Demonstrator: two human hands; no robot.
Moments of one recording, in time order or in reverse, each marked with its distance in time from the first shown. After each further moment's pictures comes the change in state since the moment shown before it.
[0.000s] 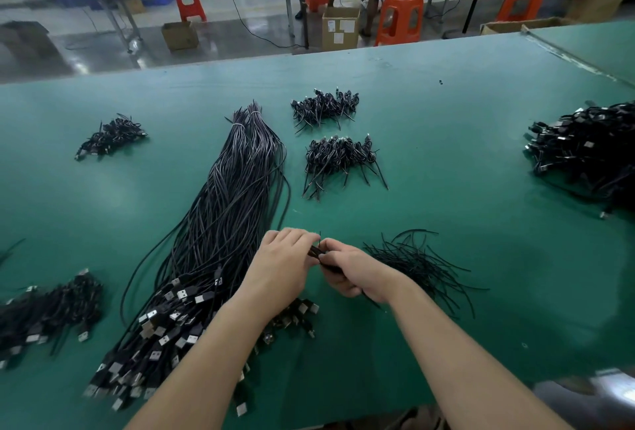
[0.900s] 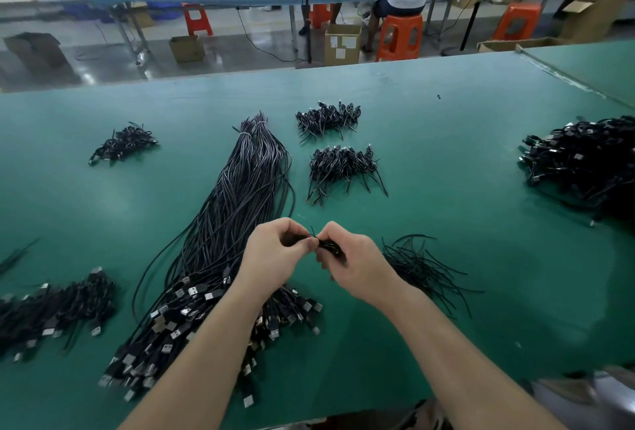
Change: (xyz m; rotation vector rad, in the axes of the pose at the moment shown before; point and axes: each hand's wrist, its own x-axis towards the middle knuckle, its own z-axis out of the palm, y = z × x) left_hand 0.006 0.015 -0.059 -0.812 -0.002 -0.643; right_hand -0.032 -0.017 0.018 -0.541 0.371 -0.603
